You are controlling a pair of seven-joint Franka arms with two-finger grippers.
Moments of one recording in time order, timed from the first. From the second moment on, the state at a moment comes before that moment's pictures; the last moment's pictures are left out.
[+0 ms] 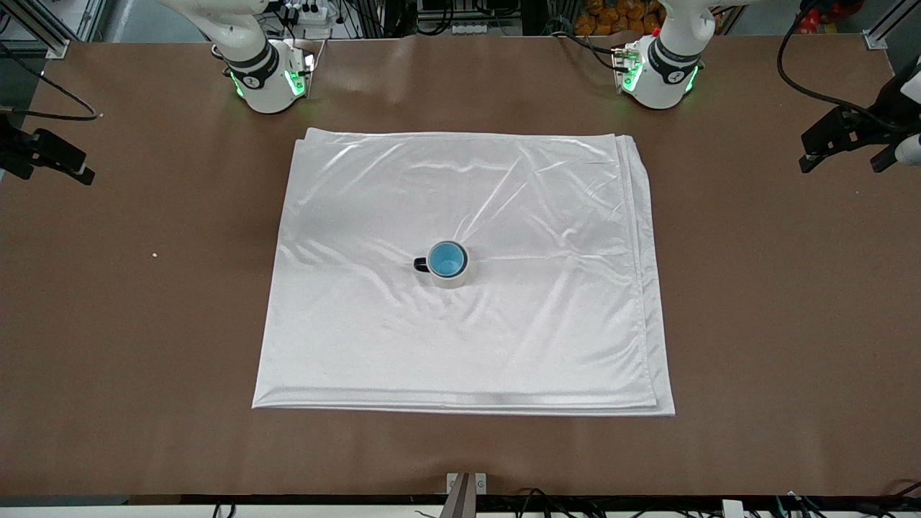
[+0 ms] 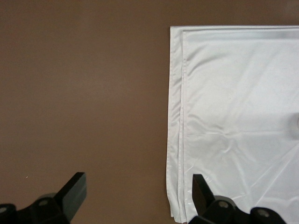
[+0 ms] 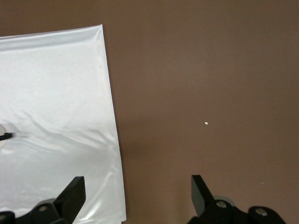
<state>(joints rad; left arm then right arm) 0.02 -0.09 -0.07 -1.60 0.02 1.58 -0.04 -0.14 -0.09 0.05 -1.66 0.02 1.58 0.02</state>
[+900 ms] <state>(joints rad) 0.02 -0.09 -0.07 -1.61 0.02 1.55 0.00 -0.14 -0.09 0.05 -1.66 0.02 1.58 0.02</state>
